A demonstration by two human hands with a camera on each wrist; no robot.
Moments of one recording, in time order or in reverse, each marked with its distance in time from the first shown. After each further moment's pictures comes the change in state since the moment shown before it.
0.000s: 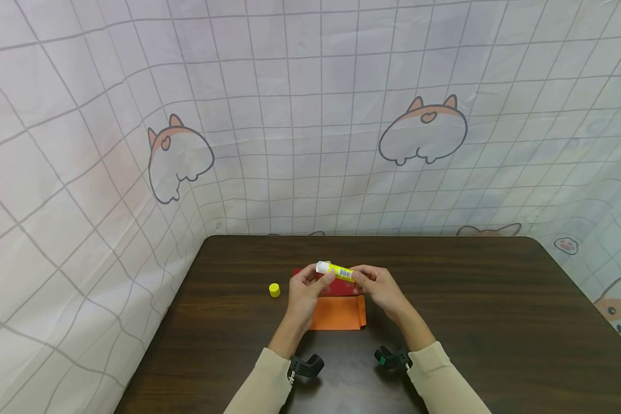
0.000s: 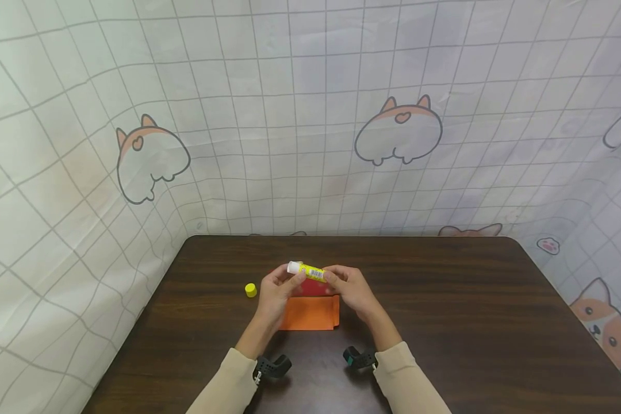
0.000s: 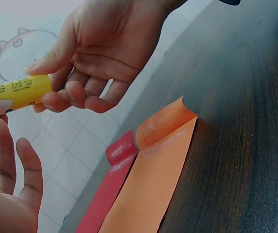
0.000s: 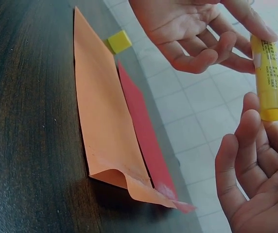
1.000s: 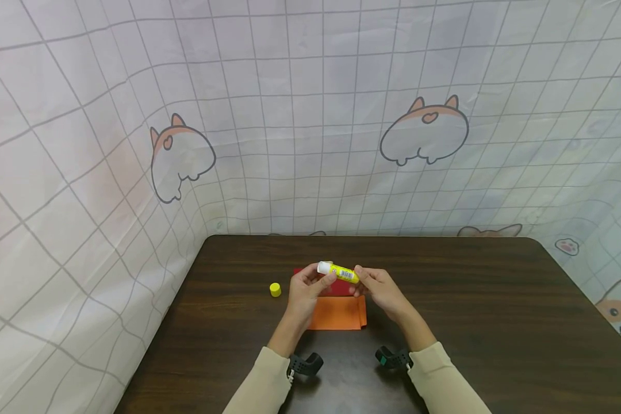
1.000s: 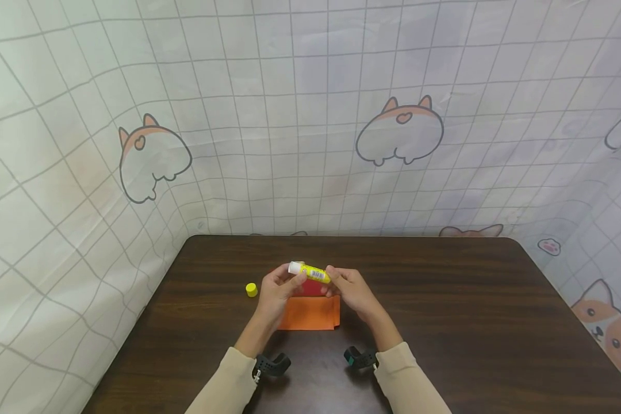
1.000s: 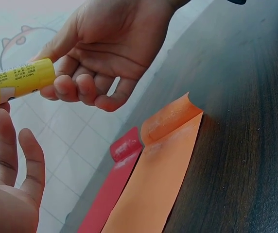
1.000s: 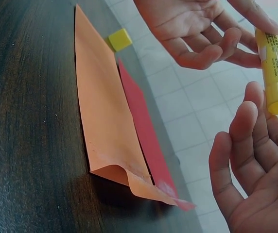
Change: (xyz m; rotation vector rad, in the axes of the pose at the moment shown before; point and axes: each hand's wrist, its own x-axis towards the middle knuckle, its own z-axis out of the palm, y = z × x) left_hand 0.000 0.002 -0.003 -0.017 -0.062 0.013; right_hand 0.000 0.000 0.000 -0.004 -0.062 -0.021
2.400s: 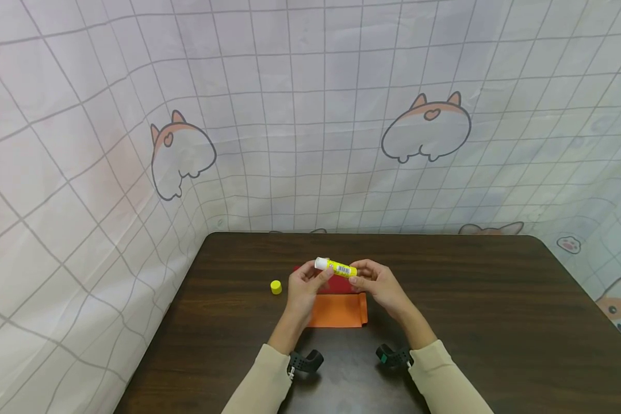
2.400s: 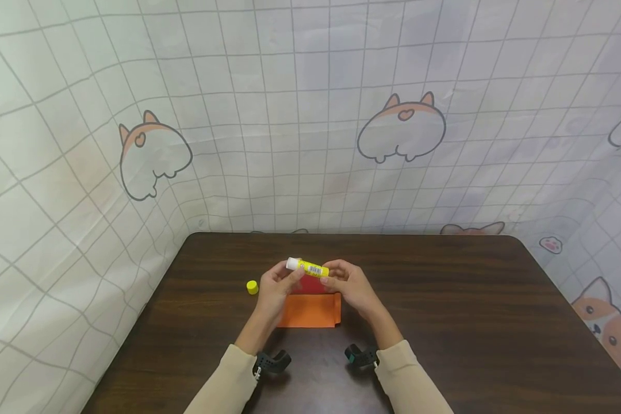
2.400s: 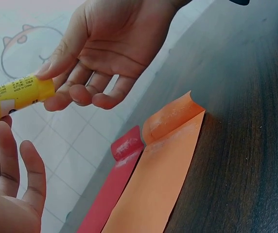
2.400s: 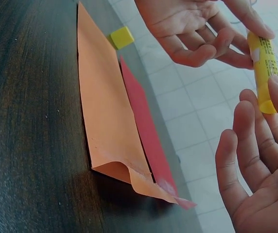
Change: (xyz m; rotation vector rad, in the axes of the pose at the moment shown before) left_hand 0.002 -0.001 -0.002 0.032 0.088 -0.017; right_hand -0.001 -0.002 0.002 0.046 0.023 -0.025
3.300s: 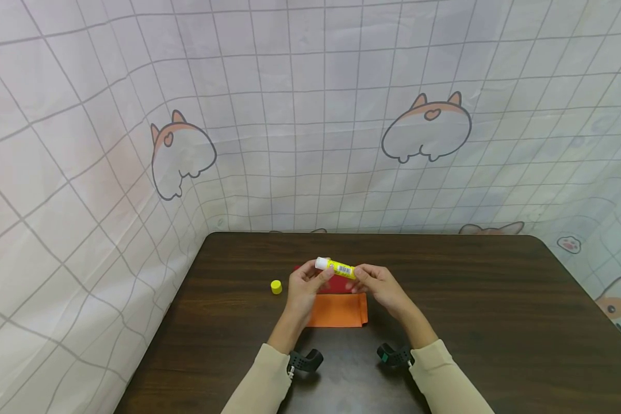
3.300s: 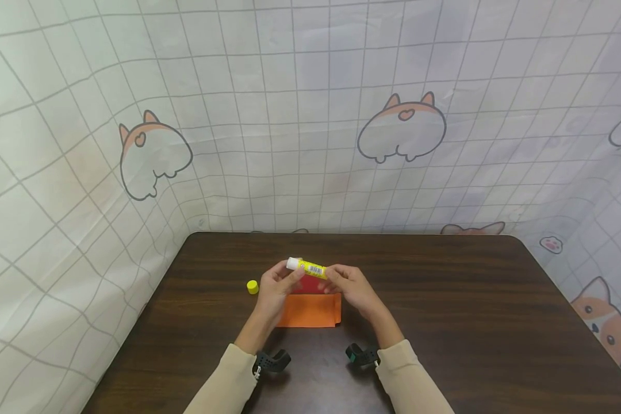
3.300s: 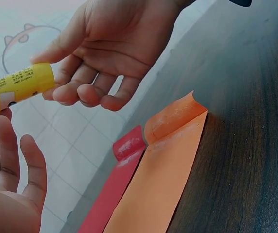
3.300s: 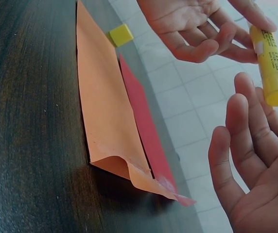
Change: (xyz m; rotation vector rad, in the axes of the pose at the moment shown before) left_hand -0.001 0.002 -0.001 -0.018 -0.034 -0.001; right_hand 0.002 0.004 -0.004 -0.027 -0.075 -0.014
